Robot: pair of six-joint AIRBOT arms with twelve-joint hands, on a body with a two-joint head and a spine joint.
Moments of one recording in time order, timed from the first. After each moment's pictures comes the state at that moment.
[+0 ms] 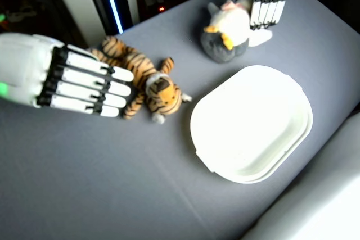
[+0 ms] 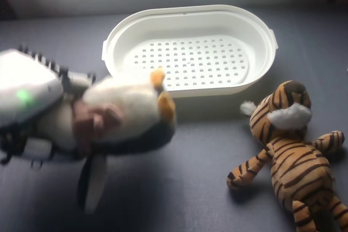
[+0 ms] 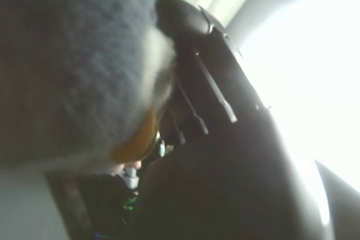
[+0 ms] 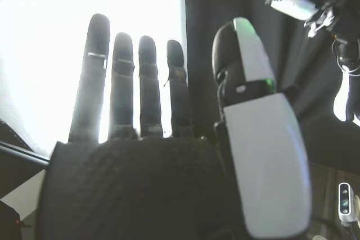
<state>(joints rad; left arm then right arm) 0.79 -0.79 0.94 -0.08 -0.88 1.12 -1.30 -0.79 1.06 0.10 1.44 -0.41</state>
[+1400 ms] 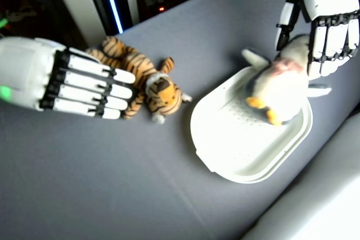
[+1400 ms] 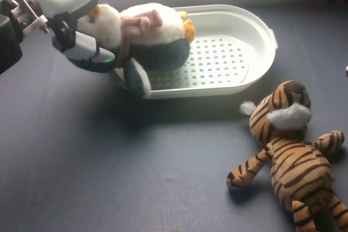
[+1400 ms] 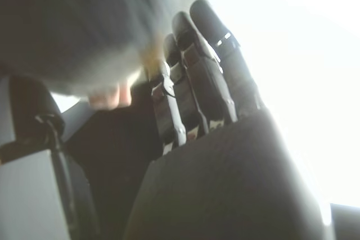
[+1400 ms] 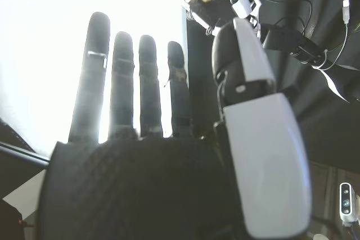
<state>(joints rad) 0.33 -1.07 1.33 -0.12 -0.43 1.18 -1.29 -0.81 1.09 0.10 1.44 -0.40</state>
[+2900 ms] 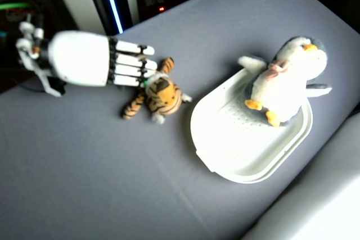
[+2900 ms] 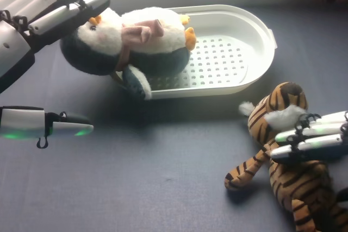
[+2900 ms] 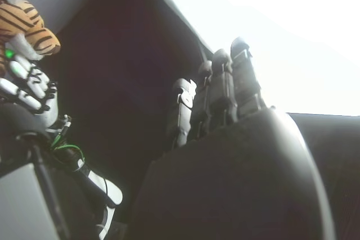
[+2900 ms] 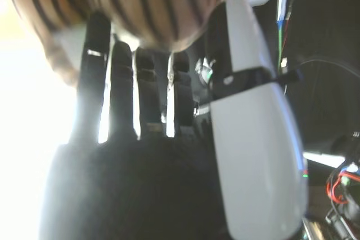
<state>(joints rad) 0.85 -0.73 0.93 -0.02 -1.21 0.83 -0.99 -0.91 1.15 -0.46 0.96 -0.28</state>
